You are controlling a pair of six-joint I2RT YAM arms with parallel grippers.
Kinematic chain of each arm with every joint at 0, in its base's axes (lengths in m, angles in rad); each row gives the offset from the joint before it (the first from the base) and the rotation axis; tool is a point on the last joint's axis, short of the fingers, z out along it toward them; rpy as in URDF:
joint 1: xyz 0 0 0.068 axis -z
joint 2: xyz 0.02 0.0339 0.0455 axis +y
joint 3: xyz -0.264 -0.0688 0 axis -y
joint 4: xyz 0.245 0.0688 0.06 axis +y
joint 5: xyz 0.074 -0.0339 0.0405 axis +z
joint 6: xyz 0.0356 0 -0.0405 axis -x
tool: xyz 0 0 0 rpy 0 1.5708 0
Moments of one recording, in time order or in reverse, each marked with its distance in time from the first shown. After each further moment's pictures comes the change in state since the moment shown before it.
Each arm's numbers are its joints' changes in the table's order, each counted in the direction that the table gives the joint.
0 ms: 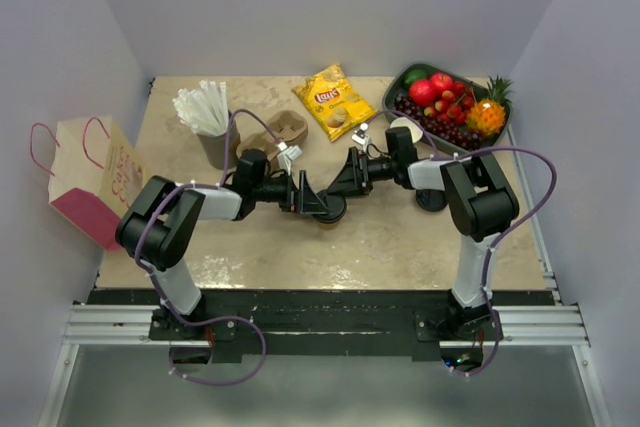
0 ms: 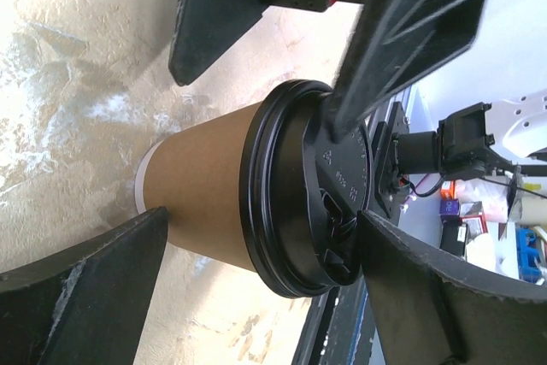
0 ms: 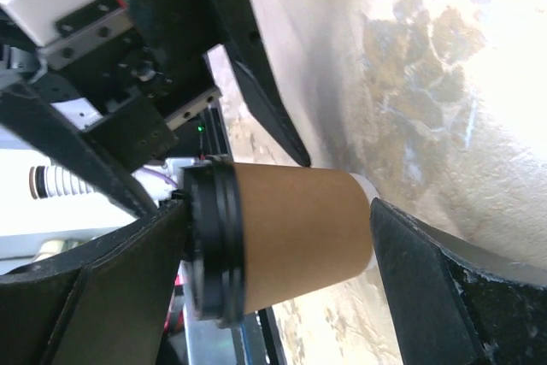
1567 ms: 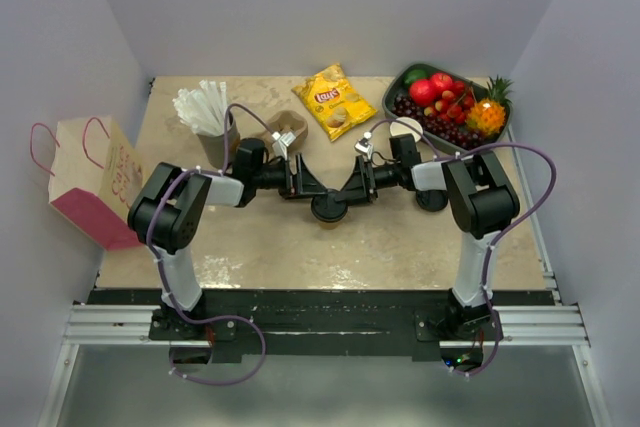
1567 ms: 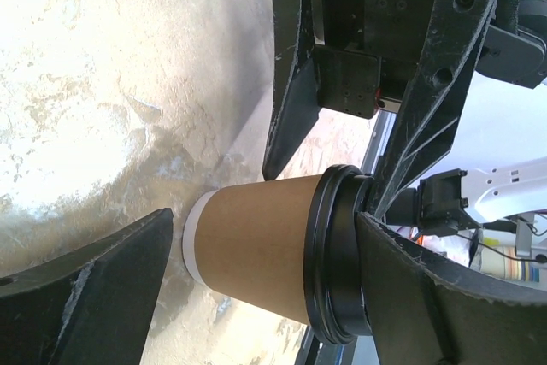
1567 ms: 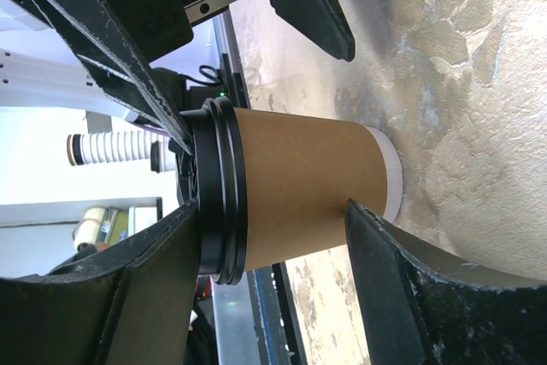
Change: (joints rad) left arm -0.062 0.130 0.119 -0.029 0.012 0.138; right arm 0.035 0.015 -0.036 0.092 0.106 0.084
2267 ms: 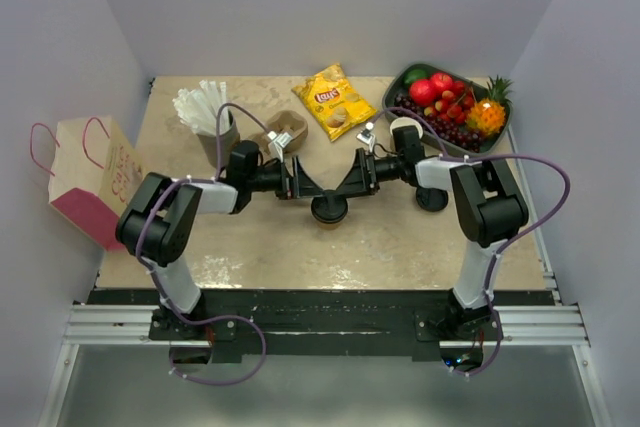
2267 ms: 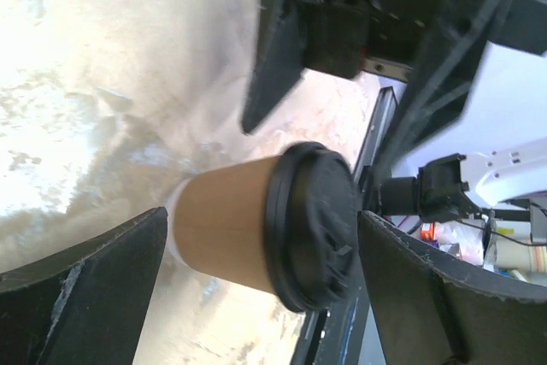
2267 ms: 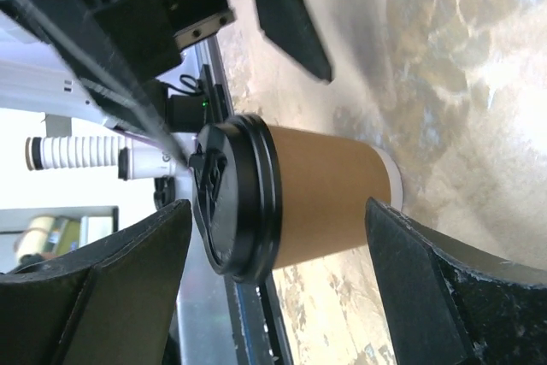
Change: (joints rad) left arm 0.003 -0.088 -0.065 -0.046 -0.008 -0.019; right arm -0.001 -0.086 0.008 0.028 -0.048 0.047
